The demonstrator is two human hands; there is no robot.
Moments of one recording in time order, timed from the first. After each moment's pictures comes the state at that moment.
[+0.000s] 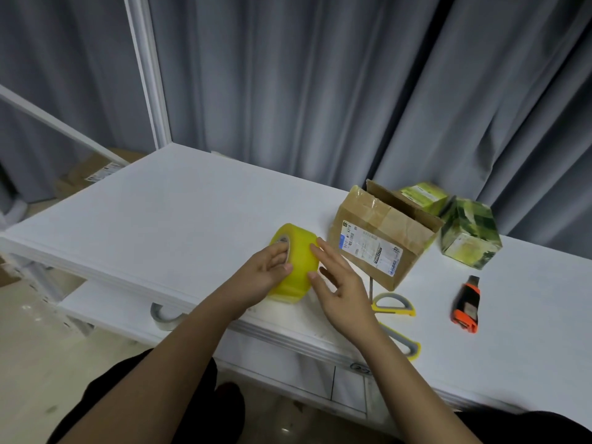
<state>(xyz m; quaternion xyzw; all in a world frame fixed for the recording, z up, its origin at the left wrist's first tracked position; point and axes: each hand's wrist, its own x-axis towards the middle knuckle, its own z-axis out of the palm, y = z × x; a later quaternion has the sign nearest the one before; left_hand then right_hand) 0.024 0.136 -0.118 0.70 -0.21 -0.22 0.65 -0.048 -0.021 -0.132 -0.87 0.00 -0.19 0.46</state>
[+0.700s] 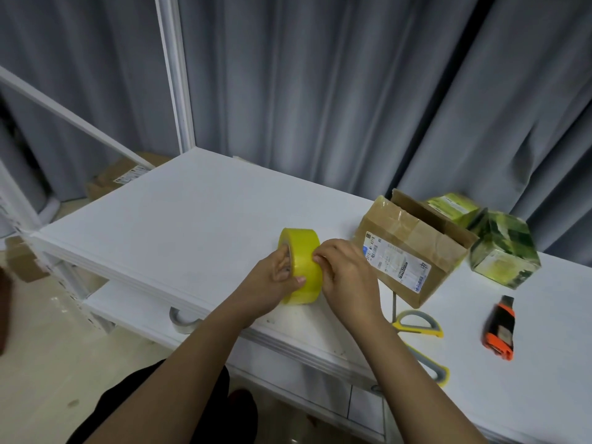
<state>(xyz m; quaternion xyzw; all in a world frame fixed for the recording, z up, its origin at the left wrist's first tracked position) 0.038 0.149 -0.124 0.67 -0.21 -0.20 0.69 -0.008 -0.001 -0.109 -0.92 -0.05 -0.33 0.19</state>
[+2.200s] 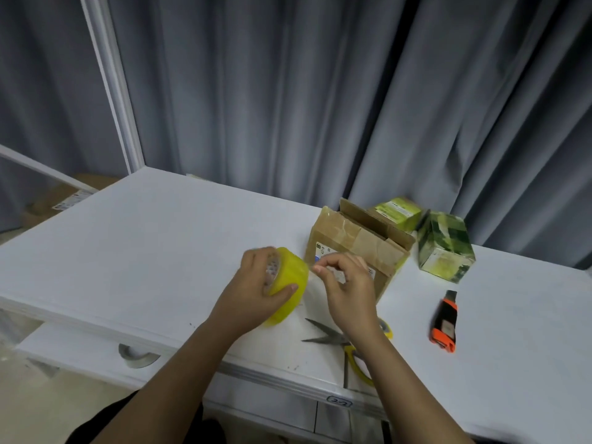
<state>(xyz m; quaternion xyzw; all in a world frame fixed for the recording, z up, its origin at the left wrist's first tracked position) 0.038 0.095 -0.121 0.84 -0.27 0.01 0.47 -0.033 -0.066 -0.100 -0.85 0.05 -0.35 0.38</state>
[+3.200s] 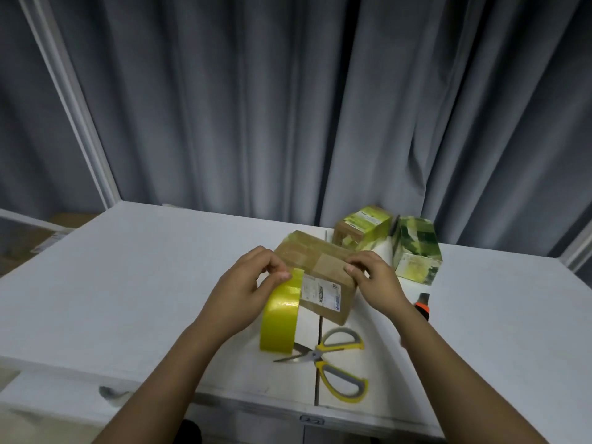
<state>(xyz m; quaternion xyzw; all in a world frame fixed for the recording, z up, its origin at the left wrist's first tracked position) 0.019 0.054 -0.052 0.79 -0.40 0.07 0.46 -0.031 -0.210 -0.097 -0.89 0.14 -0.22 0.36</state>
